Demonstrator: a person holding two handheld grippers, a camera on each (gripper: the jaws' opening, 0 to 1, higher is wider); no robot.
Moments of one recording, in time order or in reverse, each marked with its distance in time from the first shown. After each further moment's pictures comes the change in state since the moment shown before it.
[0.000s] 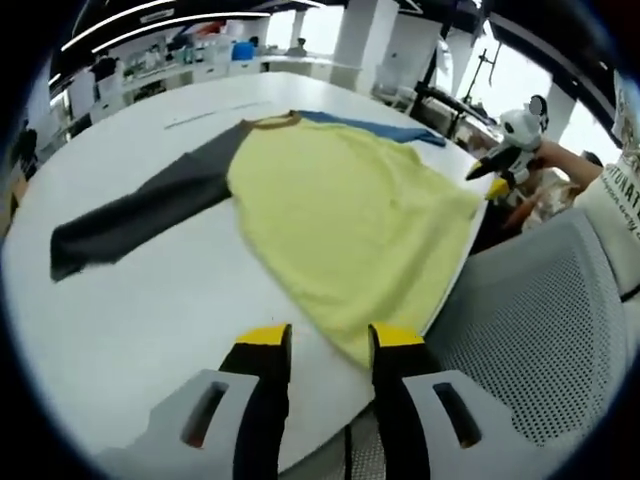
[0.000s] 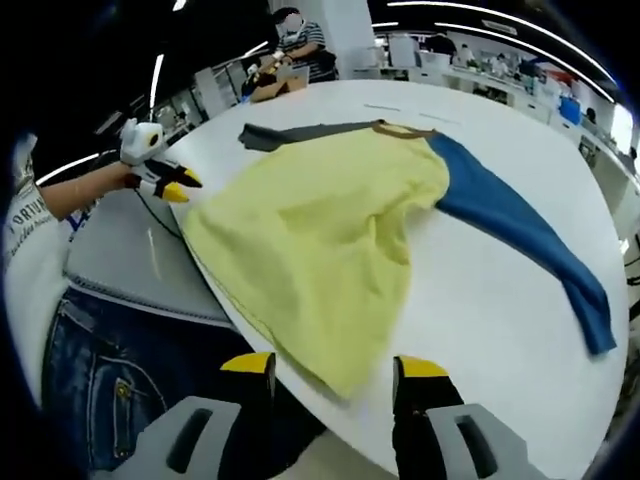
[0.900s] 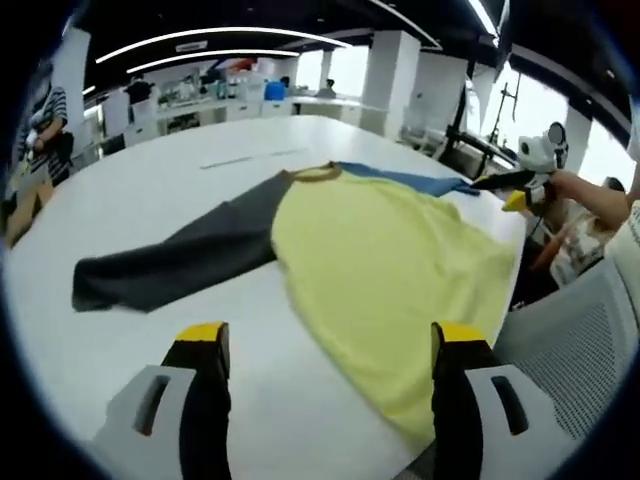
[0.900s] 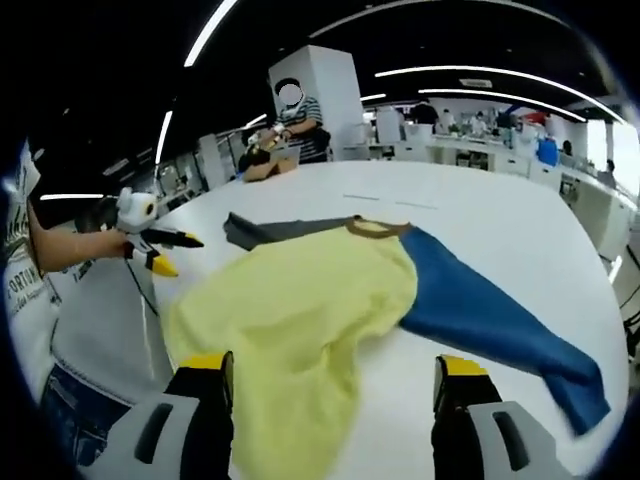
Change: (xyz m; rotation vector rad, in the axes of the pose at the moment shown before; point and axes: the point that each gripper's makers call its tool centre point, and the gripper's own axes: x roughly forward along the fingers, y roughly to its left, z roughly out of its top) left arm 0.012 0.041 0.055 -0.012 -0.187 0.123; right arm 0.010 -0.049 0.094 0.015 -0.335 -0.051
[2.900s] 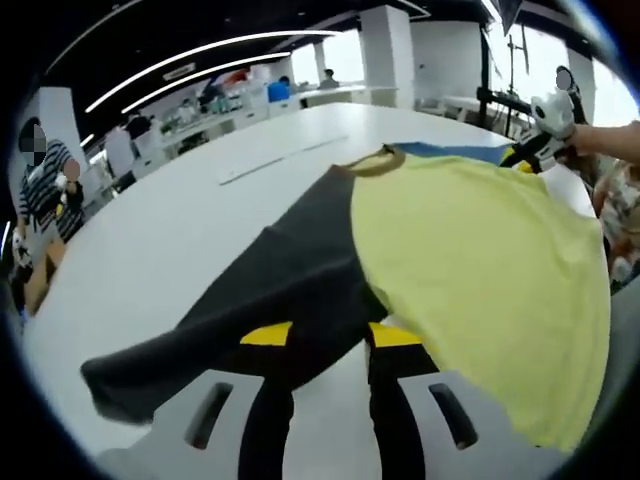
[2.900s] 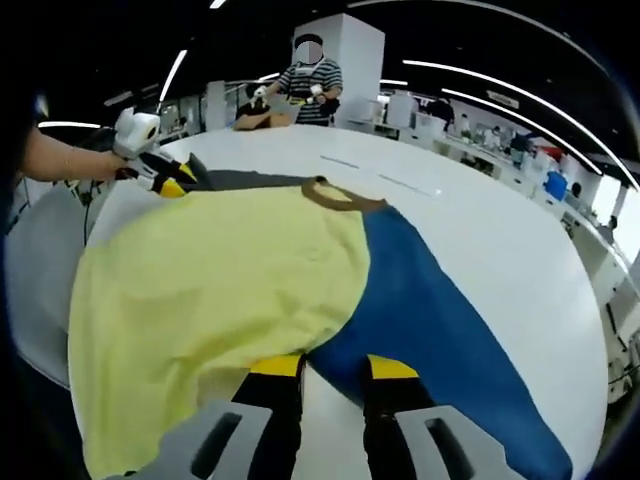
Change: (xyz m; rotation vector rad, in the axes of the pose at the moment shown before) left arm 0.094 0.084 0.026 0.200 0.060 0.124; right arm 0.089 -0.081 -0.011 -0.227 0.147 -0.104
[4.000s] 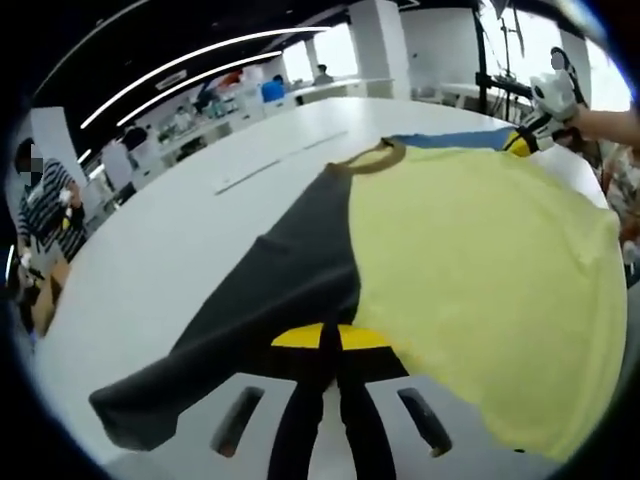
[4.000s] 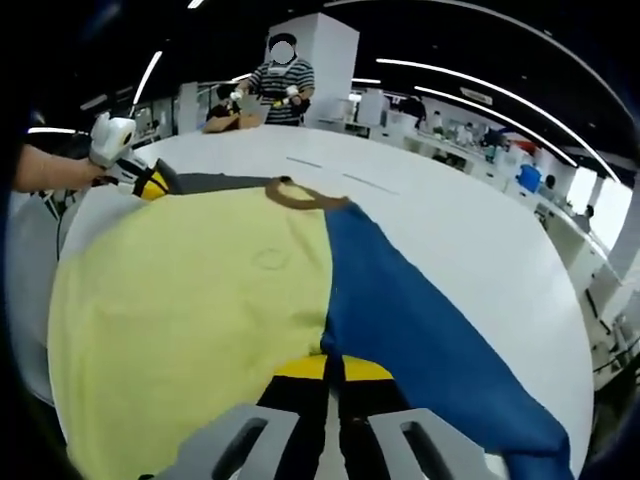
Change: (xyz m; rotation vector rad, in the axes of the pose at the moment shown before) left arm 0.020 0.013 0.012 0.058 0.022 0.045; right arm 0.003 -0.033 0.001 0.044 0.010 -0.133
